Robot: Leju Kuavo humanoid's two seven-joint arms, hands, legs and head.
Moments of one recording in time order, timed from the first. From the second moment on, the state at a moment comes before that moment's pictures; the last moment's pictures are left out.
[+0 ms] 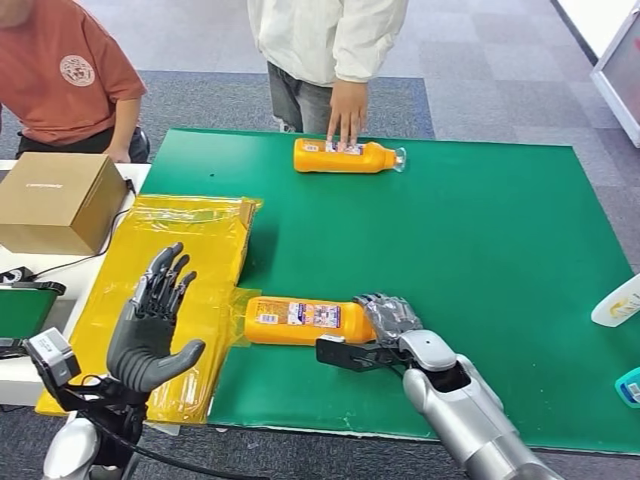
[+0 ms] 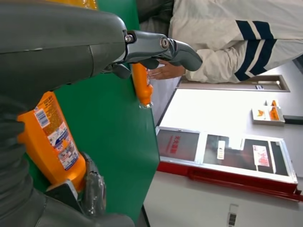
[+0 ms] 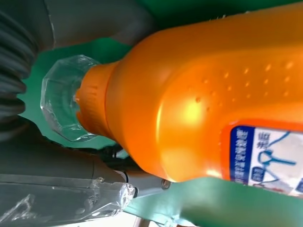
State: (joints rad) left arm 0.17 -0.07 -0.22 -1.87 0.18 -0.33 -0.29; right arm -0.44 -0.02 0.57 -0.93 1.22 0.06 0.14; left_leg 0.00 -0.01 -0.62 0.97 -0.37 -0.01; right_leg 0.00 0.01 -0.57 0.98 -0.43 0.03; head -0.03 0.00
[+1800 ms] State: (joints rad) left arm -0.06 -0.07 -0.49 -1.72 0.38 -0.35 -0.23; right arm -0.22 0.01 0.53 -1.36 0.44 0.04 -0.24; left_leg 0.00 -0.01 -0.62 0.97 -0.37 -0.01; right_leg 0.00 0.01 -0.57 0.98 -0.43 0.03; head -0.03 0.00
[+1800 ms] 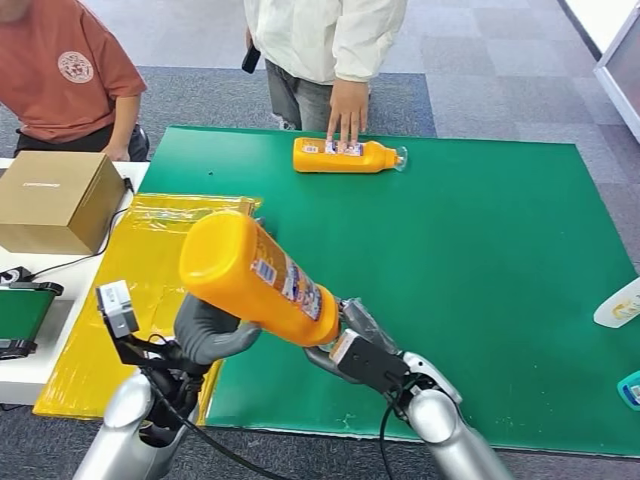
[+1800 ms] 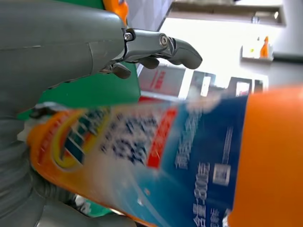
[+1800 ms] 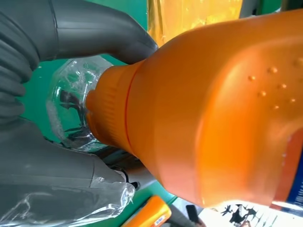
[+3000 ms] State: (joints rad) left arm -0.17 -0.05 -0.62 -1.60 0.21 -0.22 -0.21; right arm -0.28 0.04 0.62 -1.23 0.50 -0.05 -0.21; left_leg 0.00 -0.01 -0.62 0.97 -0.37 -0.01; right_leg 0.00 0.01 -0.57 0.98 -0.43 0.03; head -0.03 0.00
